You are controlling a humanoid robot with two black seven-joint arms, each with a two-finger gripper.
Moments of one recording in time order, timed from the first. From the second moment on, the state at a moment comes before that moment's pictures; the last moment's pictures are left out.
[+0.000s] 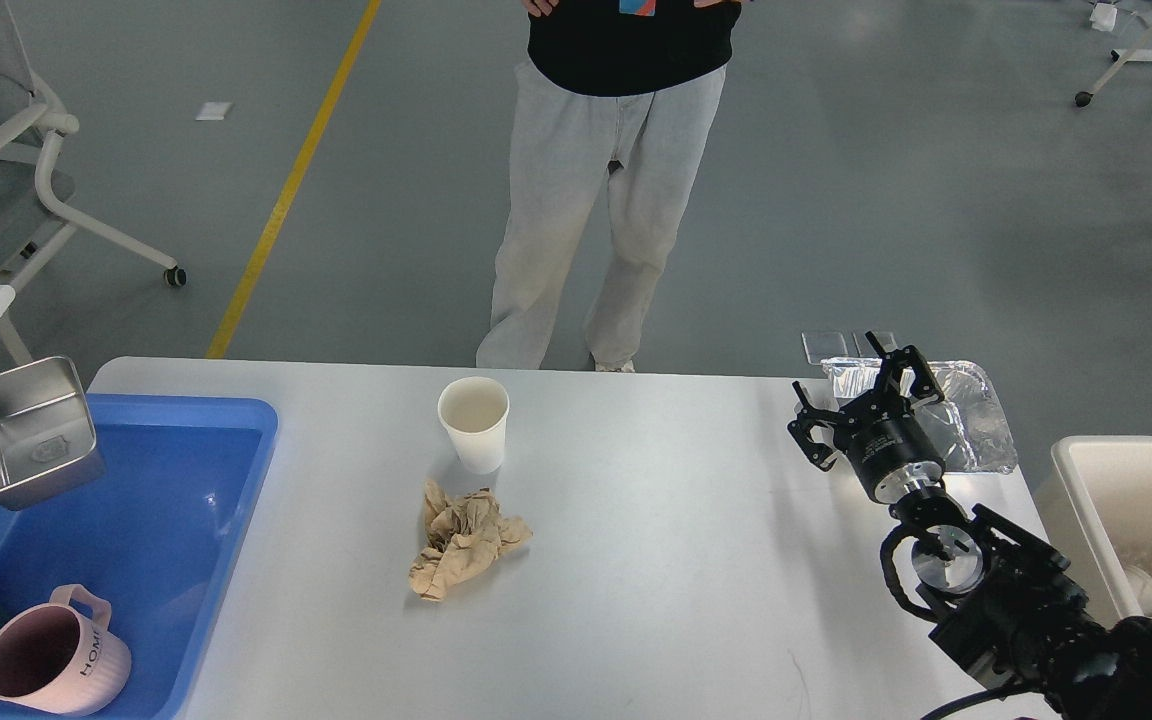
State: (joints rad) left arm -0.57 0.89 -0.86 -0.82 1.18 -0.75 0.22; right arm 0.64 -0.04 0.70 0.25 0.25 0.61 0.35
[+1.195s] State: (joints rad) left arm -0.56 0.57 -0.78 -0.58 1.16 -0.49 0.21; right arm 0.64 -0.07 0.70 0.24 0.25 0.61 0.35
